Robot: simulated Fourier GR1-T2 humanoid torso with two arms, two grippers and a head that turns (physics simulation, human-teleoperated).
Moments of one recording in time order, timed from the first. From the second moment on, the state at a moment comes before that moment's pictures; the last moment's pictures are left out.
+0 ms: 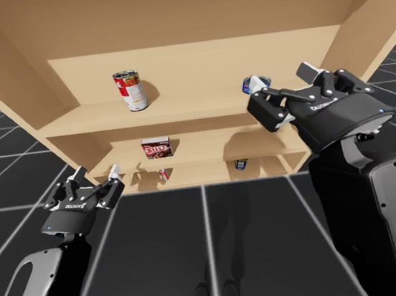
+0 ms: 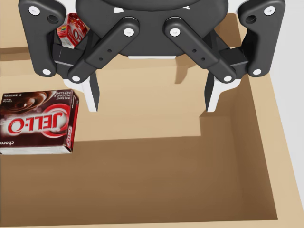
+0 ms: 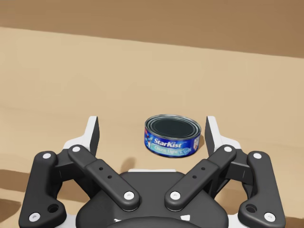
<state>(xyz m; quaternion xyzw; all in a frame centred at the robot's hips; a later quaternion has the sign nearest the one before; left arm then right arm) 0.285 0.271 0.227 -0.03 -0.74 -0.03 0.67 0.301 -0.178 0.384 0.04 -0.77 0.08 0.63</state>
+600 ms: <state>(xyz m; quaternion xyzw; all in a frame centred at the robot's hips) 0.285 0.273 0.227 -0.03 -0.74 -0.03 0.67 0.359 -0.172 0.382 0.03 -0.73 0.07 0.68</state>
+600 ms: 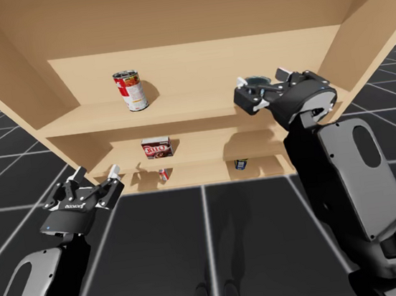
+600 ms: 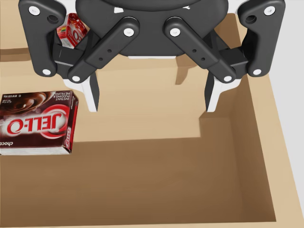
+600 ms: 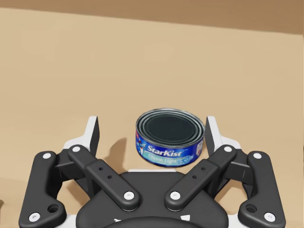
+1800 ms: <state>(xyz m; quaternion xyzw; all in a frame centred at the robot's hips) 0.283 0.269 0.227 -0.03 -0.74 -0.03 0.67 0.289 -0.182 0.373 0.01 -0.77 0.11 0.63</state>
